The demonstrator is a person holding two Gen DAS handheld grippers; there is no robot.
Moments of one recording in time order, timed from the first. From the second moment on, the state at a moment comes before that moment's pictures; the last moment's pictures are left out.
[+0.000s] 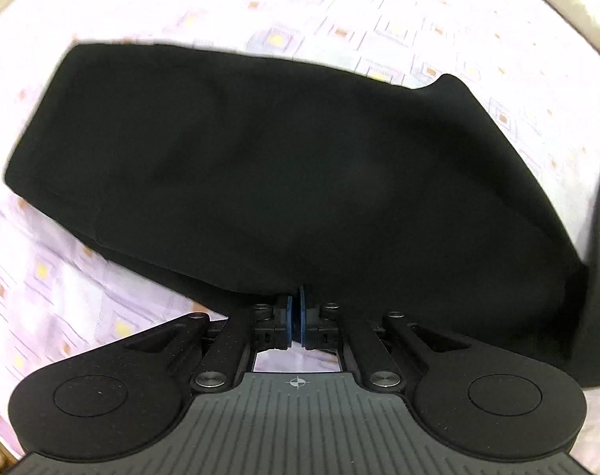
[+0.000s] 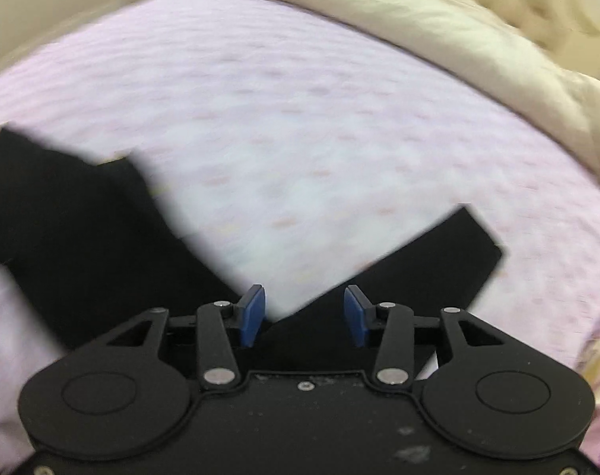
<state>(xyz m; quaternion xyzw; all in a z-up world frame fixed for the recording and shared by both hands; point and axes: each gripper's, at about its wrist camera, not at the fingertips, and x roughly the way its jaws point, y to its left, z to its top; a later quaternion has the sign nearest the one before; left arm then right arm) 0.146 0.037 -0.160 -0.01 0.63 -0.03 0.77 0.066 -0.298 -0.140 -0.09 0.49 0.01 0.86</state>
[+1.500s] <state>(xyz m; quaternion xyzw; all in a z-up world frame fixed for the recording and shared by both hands) 0.134 0.027 -0.158 -0.02 0.62 0.02 0.78 -0.078 -0.497 -0.191 0.18 0.54 -0.27 0.78</state>
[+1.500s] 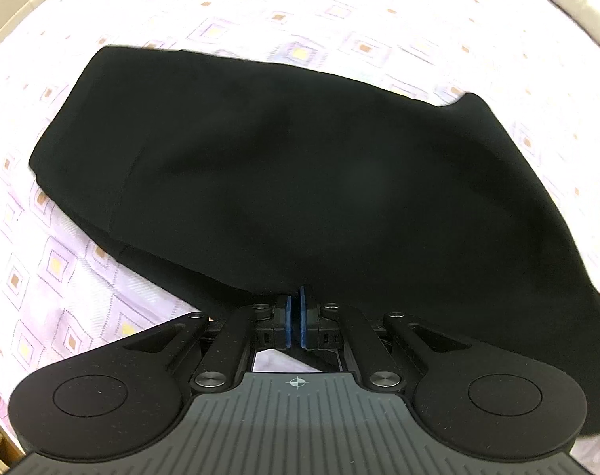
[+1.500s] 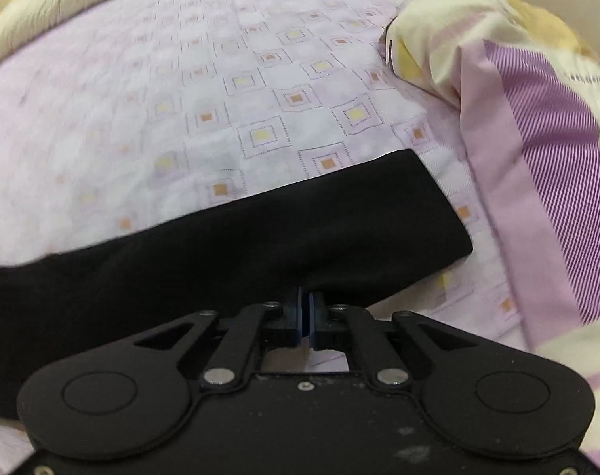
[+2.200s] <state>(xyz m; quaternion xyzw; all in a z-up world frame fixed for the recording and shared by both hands) 0.096 0.039 -0.110 0.09 0.54 -0.10 0.83 -0.094 -0.482 -0.160 0.18 0.51 -0.31 0.78</state>
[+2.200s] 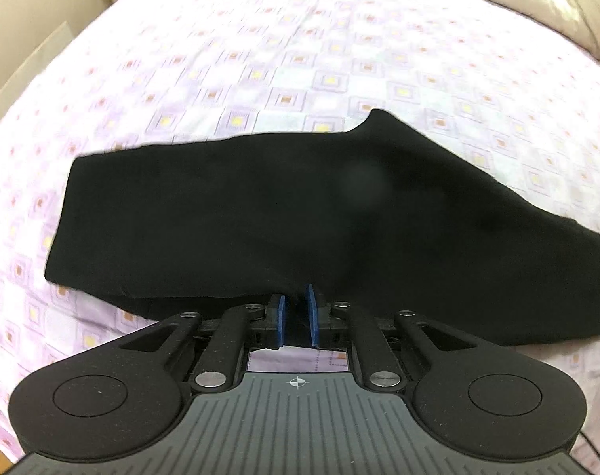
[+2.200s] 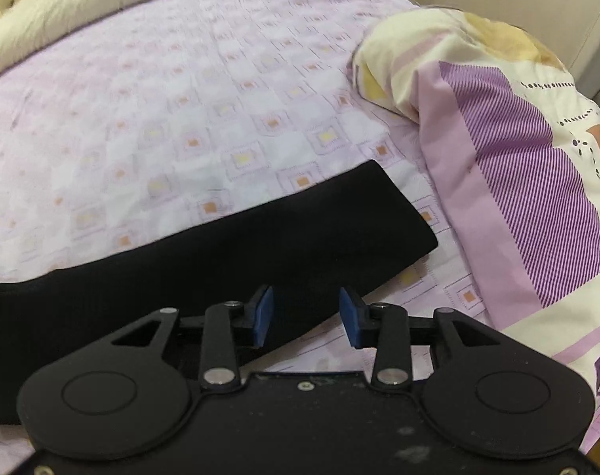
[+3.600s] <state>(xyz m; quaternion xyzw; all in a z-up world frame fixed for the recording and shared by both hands) 0.111 0.114 -0.136 0.09 0.55 -0.14 0.82 0.195 -0.165 -0.211 0.05 0.57 -0.01 0.82</state>
